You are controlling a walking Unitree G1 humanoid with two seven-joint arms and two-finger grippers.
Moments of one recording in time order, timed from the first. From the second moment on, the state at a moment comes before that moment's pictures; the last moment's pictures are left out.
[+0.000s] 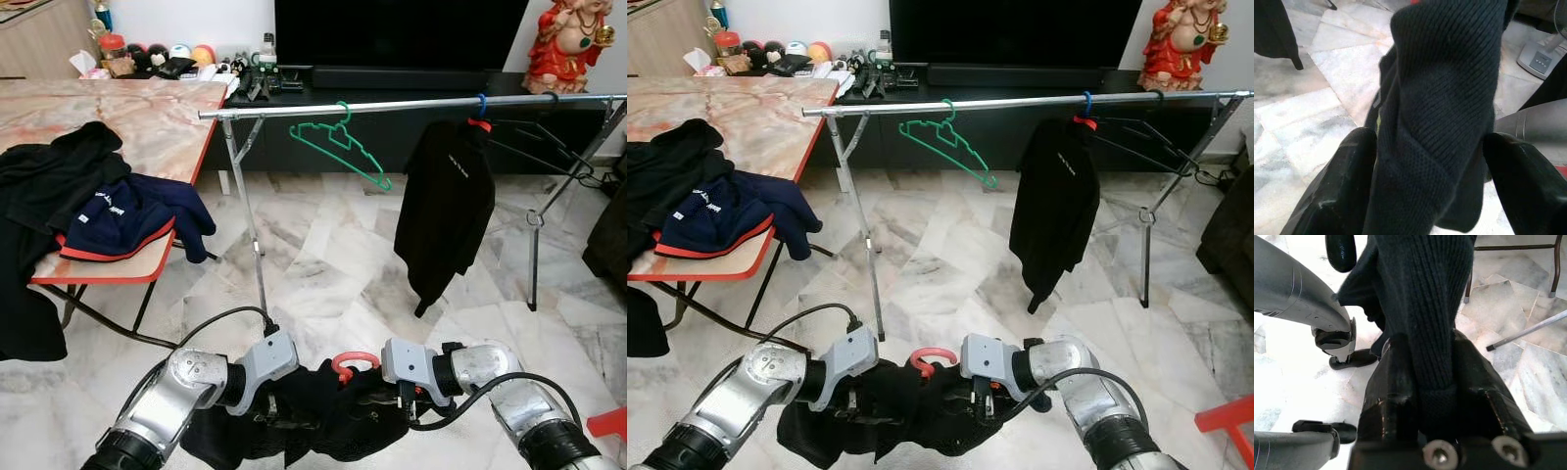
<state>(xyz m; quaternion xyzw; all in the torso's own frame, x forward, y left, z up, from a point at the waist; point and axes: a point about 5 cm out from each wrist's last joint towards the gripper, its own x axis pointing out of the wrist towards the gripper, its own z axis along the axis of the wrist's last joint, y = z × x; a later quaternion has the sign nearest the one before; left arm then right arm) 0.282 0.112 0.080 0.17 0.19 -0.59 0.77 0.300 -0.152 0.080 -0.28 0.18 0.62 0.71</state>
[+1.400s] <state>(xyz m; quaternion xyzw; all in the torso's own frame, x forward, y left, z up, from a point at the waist) 0.285 0.107 0.083 0.19 0.18 -0.59 0.76 0.304 -0.150 0.082 -0.26 0.19 0.63 0.71</state>
